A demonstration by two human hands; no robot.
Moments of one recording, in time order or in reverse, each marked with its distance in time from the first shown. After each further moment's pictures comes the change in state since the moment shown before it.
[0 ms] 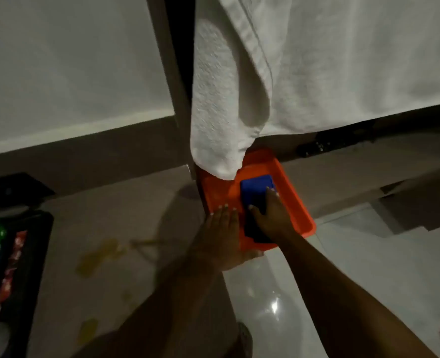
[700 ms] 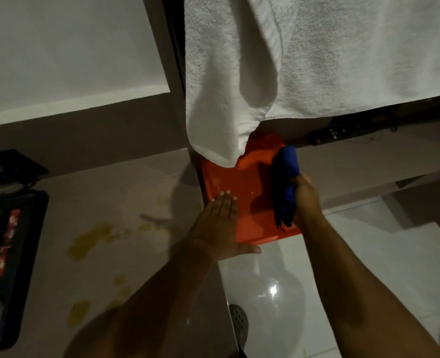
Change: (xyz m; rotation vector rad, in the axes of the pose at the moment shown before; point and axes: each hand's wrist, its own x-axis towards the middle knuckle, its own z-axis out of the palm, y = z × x) left_hand 0.027 -0.002 0.017 0.115 -0.067 -0.016; right_hand 0.024 0.008 -0.044 1.135 0.137 0.455
